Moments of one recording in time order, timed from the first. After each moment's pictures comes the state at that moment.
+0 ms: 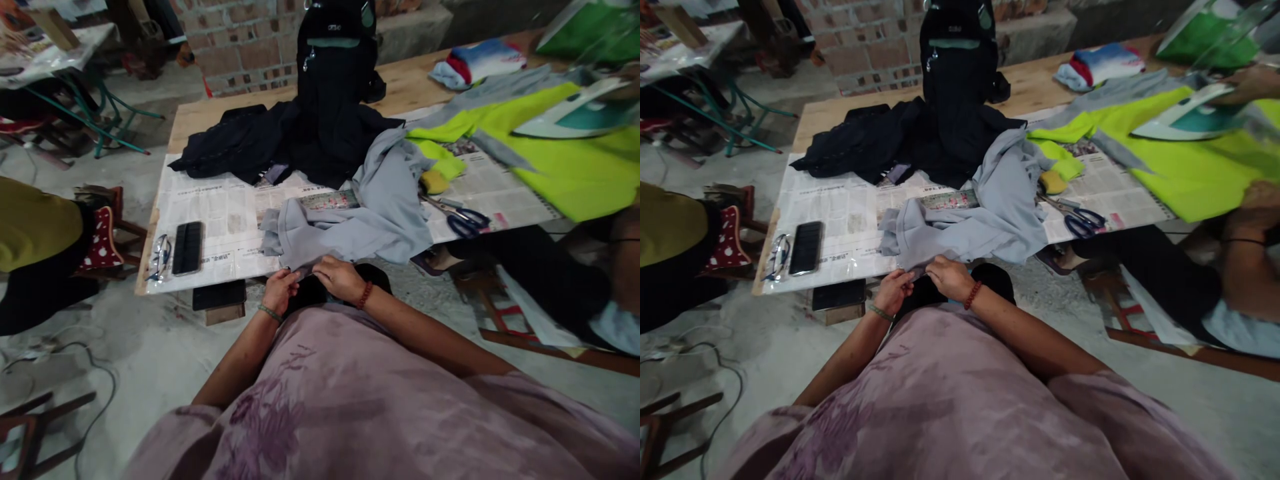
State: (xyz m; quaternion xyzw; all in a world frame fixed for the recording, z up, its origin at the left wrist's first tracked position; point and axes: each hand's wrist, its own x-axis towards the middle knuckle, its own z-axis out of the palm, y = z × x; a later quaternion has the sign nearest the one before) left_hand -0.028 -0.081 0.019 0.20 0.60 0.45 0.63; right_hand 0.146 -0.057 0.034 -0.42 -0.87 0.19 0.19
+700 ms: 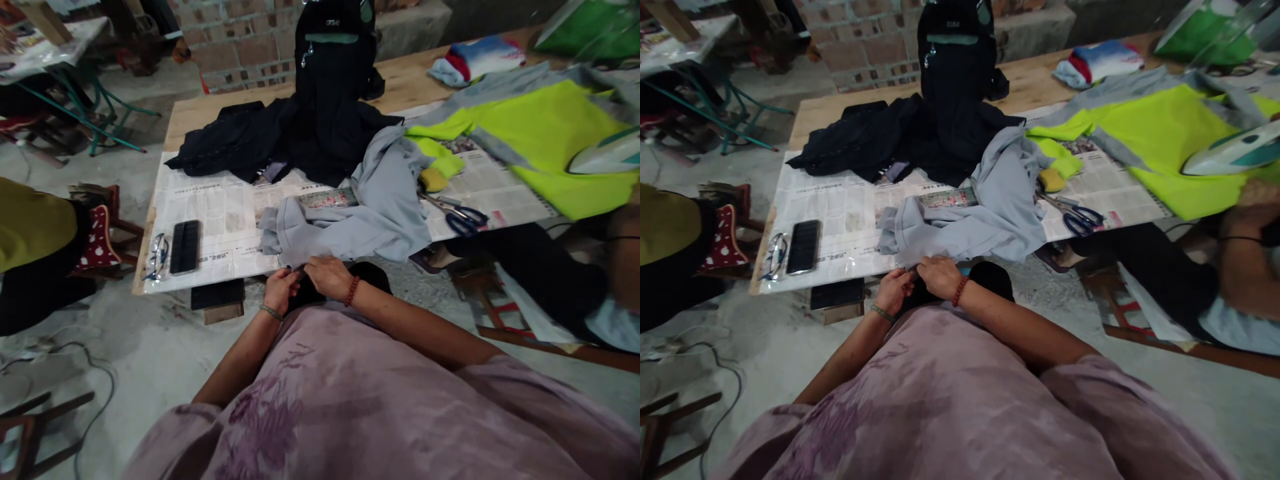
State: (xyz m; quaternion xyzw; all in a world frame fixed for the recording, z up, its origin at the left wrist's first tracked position) left_hand -0.021 -0.082 0.019 0.21 0.61 0.46 0.61; right_hand 0.124 -0.054 0.058 -0.40 -0.91 0.11 0.02
